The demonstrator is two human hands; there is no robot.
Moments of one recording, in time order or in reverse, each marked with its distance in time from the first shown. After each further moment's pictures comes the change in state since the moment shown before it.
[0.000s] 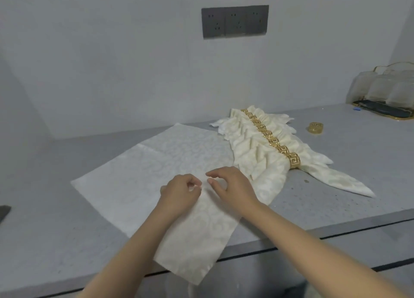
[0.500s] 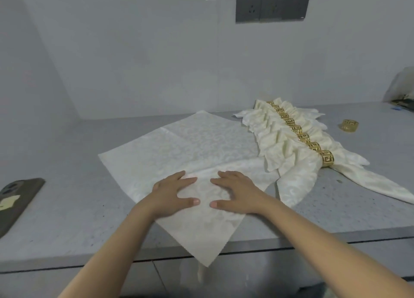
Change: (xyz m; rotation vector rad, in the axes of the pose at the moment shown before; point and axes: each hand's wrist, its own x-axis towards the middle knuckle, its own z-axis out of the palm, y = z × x) left_hand -0.012 -0.093 -0.041 0.228 -0.305 -0.033; right_hand 0.006 -0.011 0.034 -0.153 -0.585 -0.012
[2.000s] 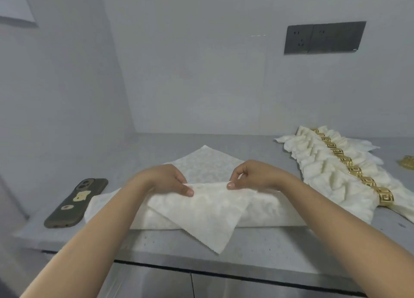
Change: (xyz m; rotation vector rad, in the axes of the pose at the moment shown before) left_hand -0.052 -0.034 -0.122 -0.068 -0.006 -0.193; right_hand 0.053 -0.083 -0.075 0.278 -0.126 -0.090
